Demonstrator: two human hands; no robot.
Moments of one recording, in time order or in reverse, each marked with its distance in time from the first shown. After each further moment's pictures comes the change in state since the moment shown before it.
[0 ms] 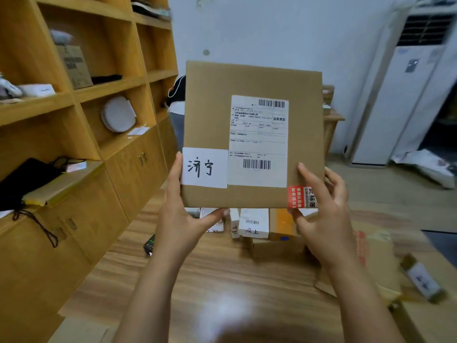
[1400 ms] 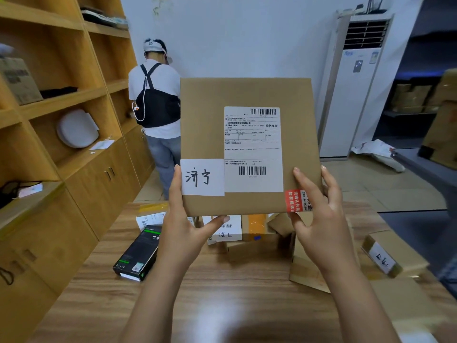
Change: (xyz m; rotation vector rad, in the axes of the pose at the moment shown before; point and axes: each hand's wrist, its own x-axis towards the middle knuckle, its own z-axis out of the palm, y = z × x) left_hand -0.005 0.009 0.060 -0.076 -0.145 0.028; right_hand -0.016 0.019 -0.050 -0.228 0.068 0.124
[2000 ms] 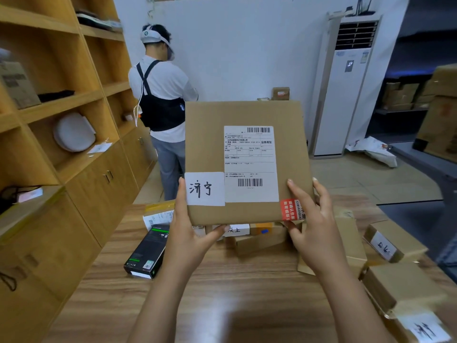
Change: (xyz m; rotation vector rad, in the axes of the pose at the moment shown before) left_hand -0.022 -0.026 -0.031 -0.030 -0.073 -0.061; right_hand -0.036 -0.019 0.027 0.000 -0.063 0.058
